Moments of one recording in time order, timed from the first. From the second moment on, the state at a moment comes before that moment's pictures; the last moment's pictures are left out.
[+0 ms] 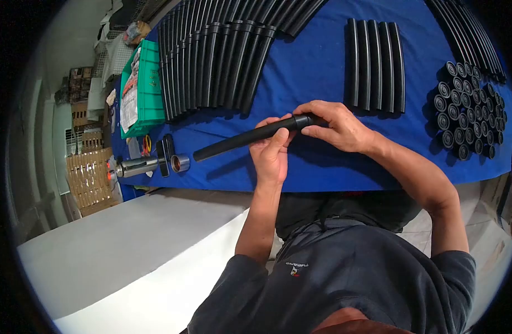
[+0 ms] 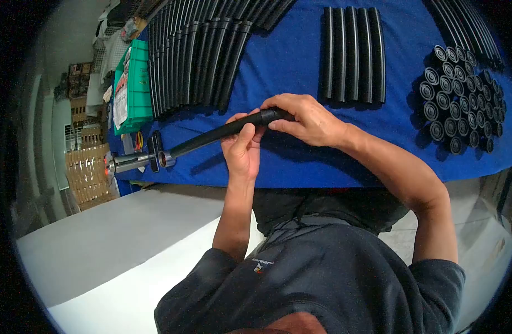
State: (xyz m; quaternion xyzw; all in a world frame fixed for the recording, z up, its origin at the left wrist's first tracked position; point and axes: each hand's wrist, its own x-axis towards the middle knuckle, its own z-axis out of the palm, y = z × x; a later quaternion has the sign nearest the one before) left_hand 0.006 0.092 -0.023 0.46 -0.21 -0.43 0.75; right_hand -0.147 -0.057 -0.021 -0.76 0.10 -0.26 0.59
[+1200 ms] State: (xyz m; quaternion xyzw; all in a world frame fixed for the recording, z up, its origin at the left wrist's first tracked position) left_hand 0.047 0.131 -0.054 0.31 -0.14 -0.51 0.80; right_hand -0.147 -0.052 -0.024 -0.80 0.10 -0.21 0.55
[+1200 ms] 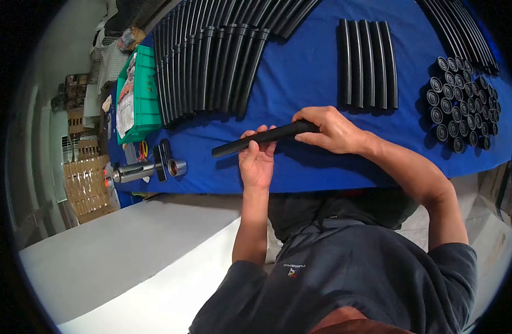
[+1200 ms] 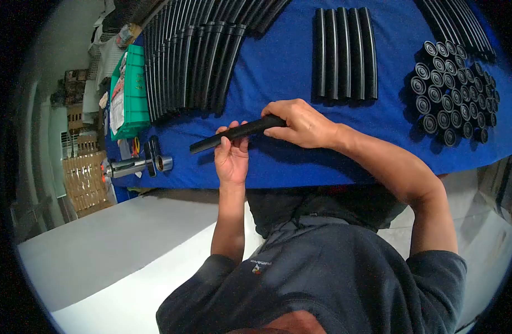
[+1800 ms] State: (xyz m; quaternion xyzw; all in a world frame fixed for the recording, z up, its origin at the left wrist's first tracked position) left_hand 0.063 0.142 -0.065 0.28 -0.16 -0.54 0.78; right_hand -0.146 -0.047 -0.028 -0.70 0.12 -0.14 0.69
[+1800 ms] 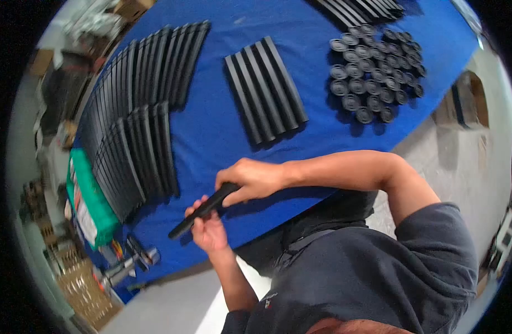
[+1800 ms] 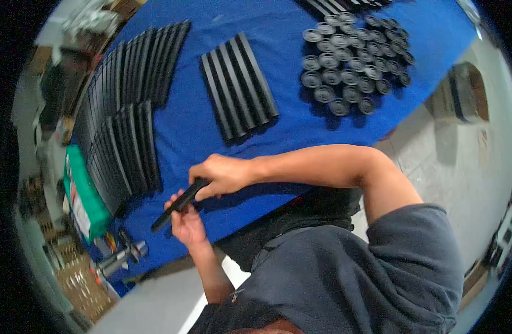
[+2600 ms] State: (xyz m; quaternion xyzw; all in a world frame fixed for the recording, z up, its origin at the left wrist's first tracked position) left_hand 0.057 0.136 -0.052 0.27 -0.13 -0.55 0.78; right_hand -0.145 -0.033 -0.043 -0.83 0.05 -0.31 0.46
